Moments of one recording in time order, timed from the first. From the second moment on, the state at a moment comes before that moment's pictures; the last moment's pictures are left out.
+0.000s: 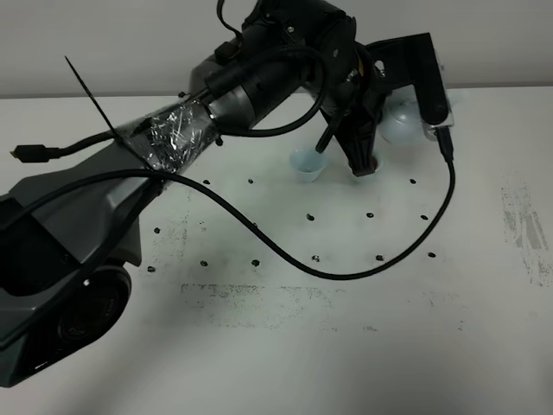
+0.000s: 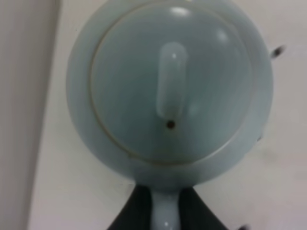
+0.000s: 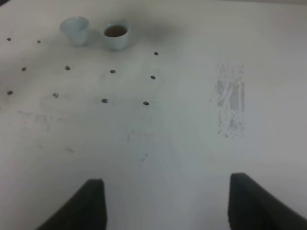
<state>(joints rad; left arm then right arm) -0.74 2.36 -2.31 0.07 0.91 0.80 0.01 -0.01 -0.52 0.09 1.12 -0.06</state>
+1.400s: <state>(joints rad) -0.74 2.49 -2.31 0.07 0.99 0.82 0.01 -0.01 -0.52 0.11 1.12 -0.06</state>
